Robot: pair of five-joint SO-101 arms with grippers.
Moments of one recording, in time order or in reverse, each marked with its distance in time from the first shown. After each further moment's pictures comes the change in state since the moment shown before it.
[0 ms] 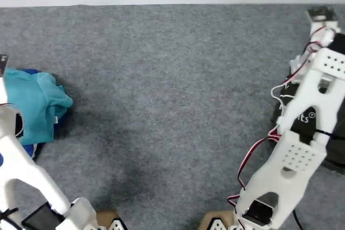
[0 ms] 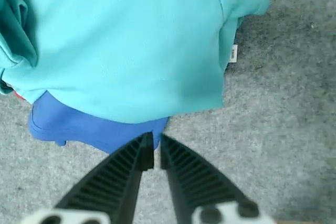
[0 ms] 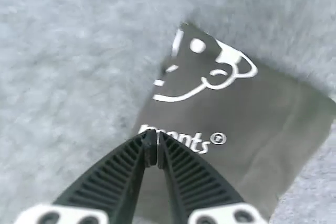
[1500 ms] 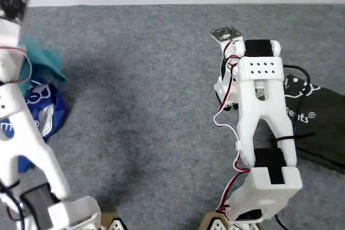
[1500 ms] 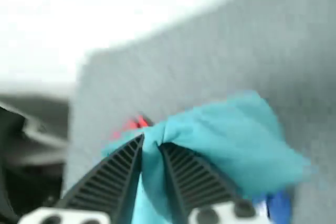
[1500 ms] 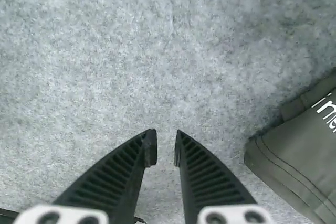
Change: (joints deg) left arm 16.0 8.0 -24.6 -27.3 0.3; right arm -25.7 -25.6 40.8 0.0 -7.3
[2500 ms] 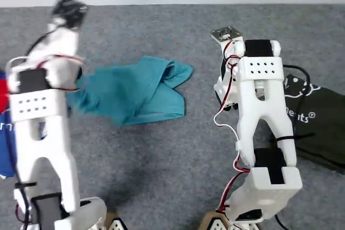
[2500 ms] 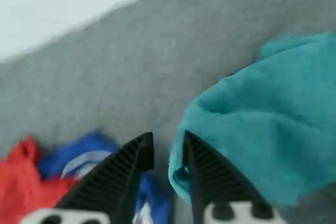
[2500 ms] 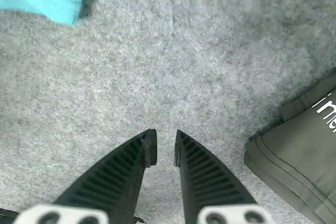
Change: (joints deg) left arm 13.0 -3.6 20.6 1.9 7.9; right arm 0.0 0.0 0.0 0.0 0.0
